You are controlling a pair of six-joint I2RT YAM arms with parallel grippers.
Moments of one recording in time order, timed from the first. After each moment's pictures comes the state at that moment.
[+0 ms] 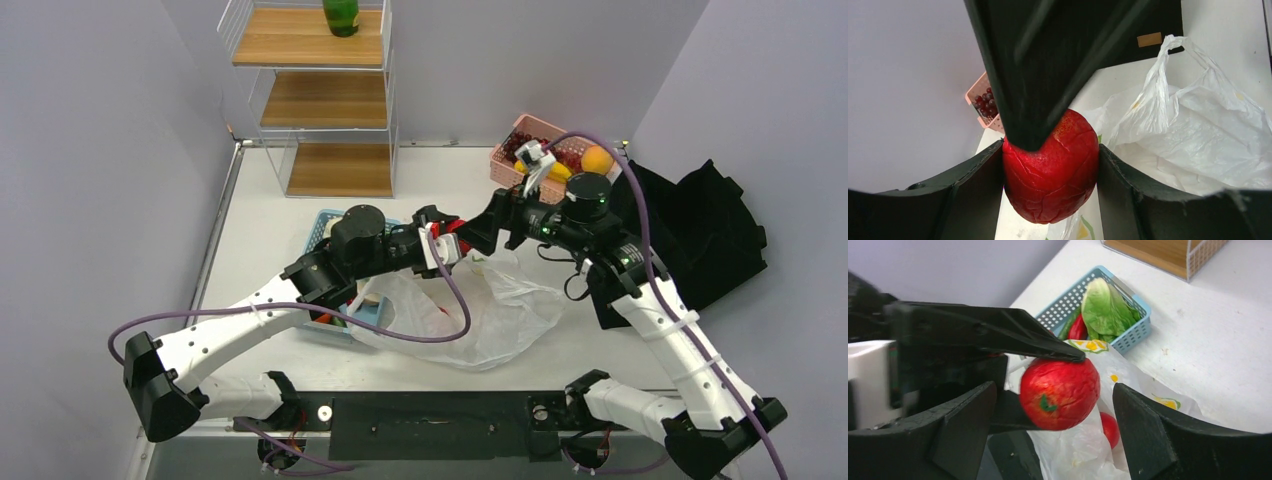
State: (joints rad) left arm -0.93 1.21 1.10 -0.03 0.27 0.53; right arm 0.49 1.03 1.24 -0.45 -0.55 0.40
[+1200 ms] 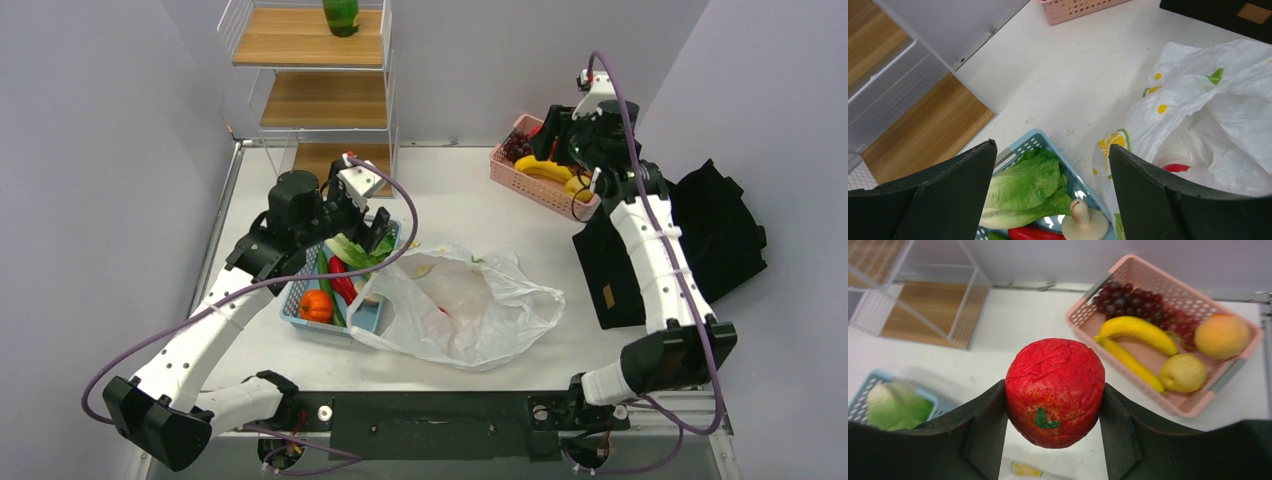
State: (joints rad) left arm -0.53 1.12 1.16 -0.34 0.28 0.26; right arm 0.13 1.41 1.55 -0.51 -0.18 0.16
